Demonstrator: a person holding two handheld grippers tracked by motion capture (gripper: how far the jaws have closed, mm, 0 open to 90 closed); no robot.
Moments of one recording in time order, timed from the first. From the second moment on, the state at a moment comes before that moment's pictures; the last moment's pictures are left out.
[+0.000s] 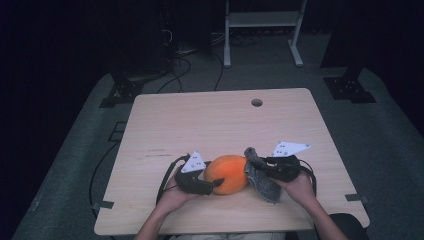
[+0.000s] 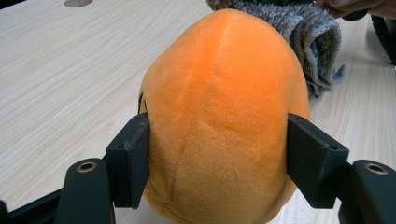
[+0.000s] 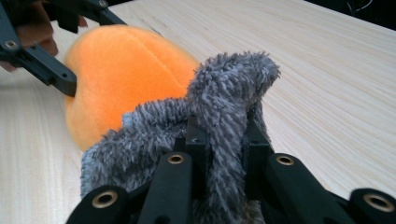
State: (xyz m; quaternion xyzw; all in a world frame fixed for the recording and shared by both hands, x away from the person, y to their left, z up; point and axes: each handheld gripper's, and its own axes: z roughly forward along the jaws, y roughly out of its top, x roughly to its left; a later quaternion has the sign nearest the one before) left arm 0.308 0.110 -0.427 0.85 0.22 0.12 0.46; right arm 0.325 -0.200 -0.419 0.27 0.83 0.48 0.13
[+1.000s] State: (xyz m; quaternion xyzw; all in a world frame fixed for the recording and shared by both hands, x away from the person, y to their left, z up) left arm 0.297 0.100 -0.424 0.86 0.19 0.14 0.46; right arm 0.325 -0.202 -0.412 0.25 0.81 0.53 0.08
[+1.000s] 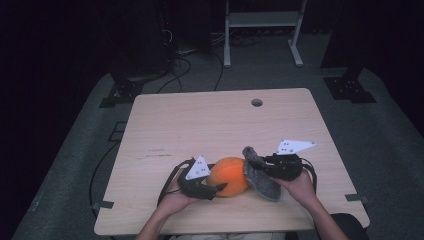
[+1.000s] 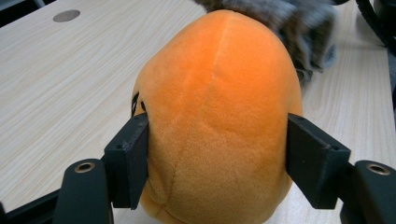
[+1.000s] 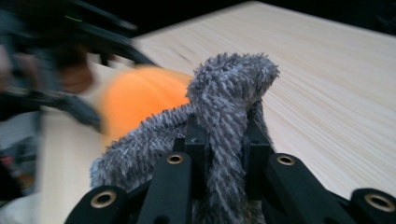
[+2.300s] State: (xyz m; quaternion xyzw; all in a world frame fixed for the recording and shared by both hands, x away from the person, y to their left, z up) left arm 0.317 0.098 -0.430 0.84 0.24 0.05 0.49; right arm 0.316 -0.187 -0.404 0.22 0.81 0.54 0.09
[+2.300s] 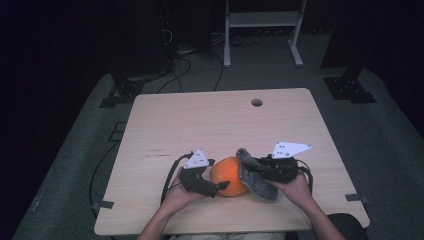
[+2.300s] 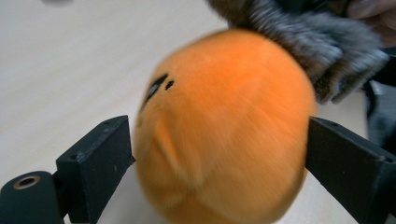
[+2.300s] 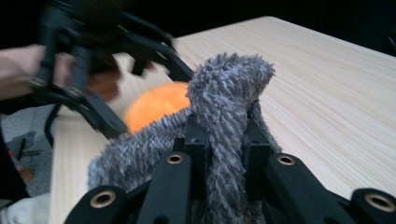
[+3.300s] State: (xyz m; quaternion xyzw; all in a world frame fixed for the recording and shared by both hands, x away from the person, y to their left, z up) left arm 0.302 0.101 -0.415 0.83 0.22 0.12 0.49; right arm 0.311 -0.181 -0.401 0.20 0.80 0.56 0.09
